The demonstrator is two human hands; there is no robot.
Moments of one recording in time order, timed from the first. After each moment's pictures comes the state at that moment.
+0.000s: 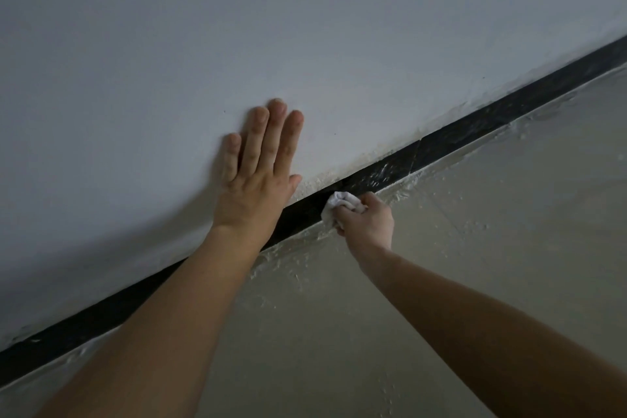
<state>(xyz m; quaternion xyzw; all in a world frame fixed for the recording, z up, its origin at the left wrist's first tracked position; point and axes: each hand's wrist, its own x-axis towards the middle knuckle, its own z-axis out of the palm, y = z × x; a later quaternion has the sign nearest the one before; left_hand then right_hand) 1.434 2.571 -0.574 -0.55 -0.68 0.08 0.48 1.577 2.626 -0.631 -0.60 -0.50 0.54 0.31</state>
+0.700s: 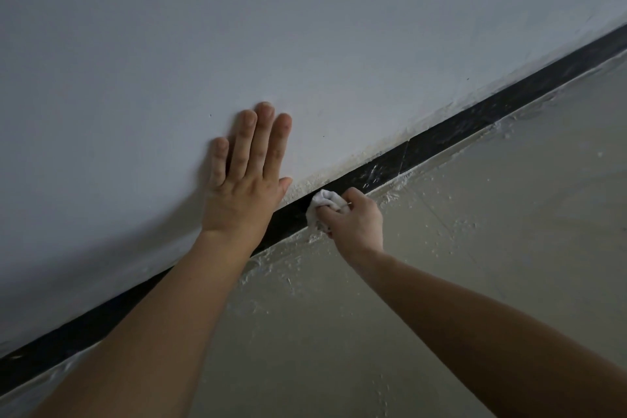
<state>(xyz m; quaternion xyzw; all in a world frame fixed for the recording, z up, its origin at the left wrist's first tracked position) 1.431 2.570 -0.569 -0.54 -0.68 0.09 0.48 1.578 2.624 -0.620 -0.55 -0.59 0.52 0.27</state>
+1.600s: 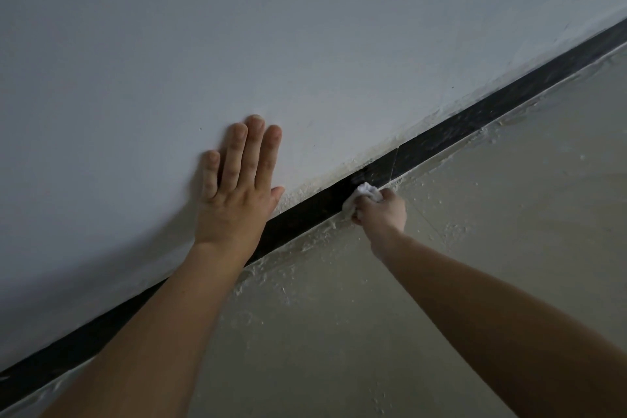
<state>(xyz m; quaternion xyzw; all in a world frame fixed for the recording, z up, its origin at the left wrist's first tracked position) 1.431 2.570 -0.571 -0.55 -0.68 0.09 0.48 1.597 2.671 -0.640 -0.65 -0.42 0.55 0.32</state>
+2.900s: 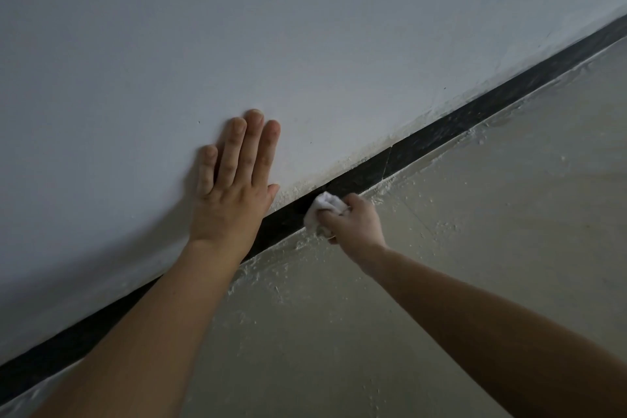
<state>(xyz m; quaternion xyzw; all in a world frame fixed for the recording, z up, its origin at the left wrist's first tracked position) 1.431 2.570 -0.571 -0.55 -0.68 0.08 0.48 1.594 2.641 -0.629 -0.56 -0.58 0.55 0.22</state>
